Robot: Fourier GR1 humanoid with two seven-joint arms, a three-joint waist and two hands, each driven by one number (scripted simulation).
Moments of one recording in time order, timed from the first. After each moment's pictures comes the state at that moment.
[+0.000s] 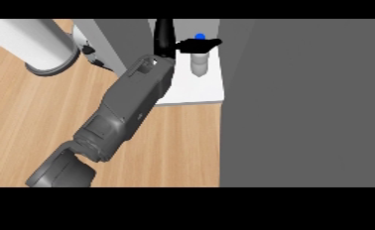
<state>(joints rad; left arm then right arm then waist) -1.21 0.00 -0.30 -0.27 0.53 0.60 -0.54 0.89 -0.16 -0.27 -2.37 -0.38 0.65 -0.33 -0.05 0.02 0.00</state>
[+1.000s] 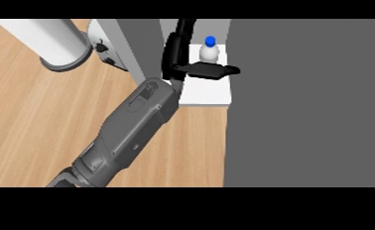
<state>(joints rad) -0.95 0.00 -0.41 -0.74 0.63 0.45 -0.50 0.91 -0.16 -0.26 -2.38 -0.40 0.64 -0.30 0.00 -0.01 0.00</state>
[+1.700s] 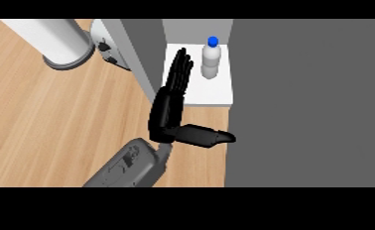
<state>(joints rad) -0.47 0.07 -0.62 -1.33 0.55 0.54 -0.41 0.87 -0.16 -0.18 -2.38 -0.39 0.61 -0.25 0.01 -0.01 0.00</state>
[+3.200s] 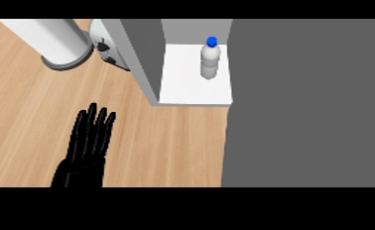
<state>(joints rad) 0.13 0.43 -0.58 -1.92 0.57 0.46 -0.48 0.74 -0.19 0.48 -2.45 -0.11 0.61 0.04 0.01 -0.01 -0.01</state>
